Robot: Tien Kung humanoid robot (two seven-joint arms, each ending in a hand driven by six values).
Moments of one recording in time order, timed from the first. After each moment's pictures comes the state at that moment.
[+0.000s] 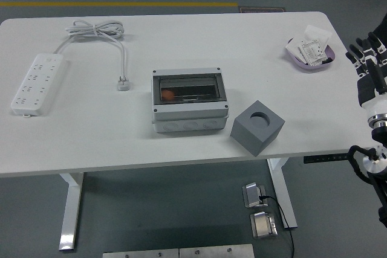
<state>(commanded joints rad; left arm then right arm) 0.03 0.34 -0.33 -0.19 0.23 0.03 0.01 0.19 -0.36 1.37 1.18 -0.47 -0.10 0.44</state>
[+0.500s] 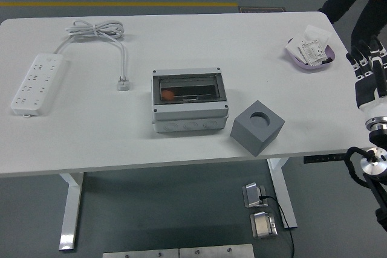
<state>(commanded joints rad) 0.03 0.34 -0.33 -0.19 0.22 0.04 0.01 0.19 -0.37 1.33 1.19 -0.32 -0.06 0.49</state>
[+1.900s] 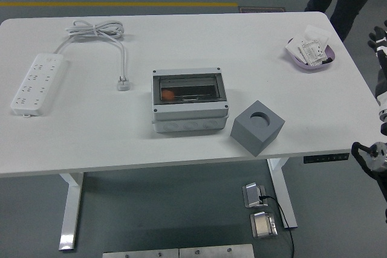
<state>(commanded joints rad) 0.03 0.34 -0.32 -0.19 0.22 0.04 0.01 0.17 -0.39 1.37 1.27 -0.63 -0.29 0.49</state>
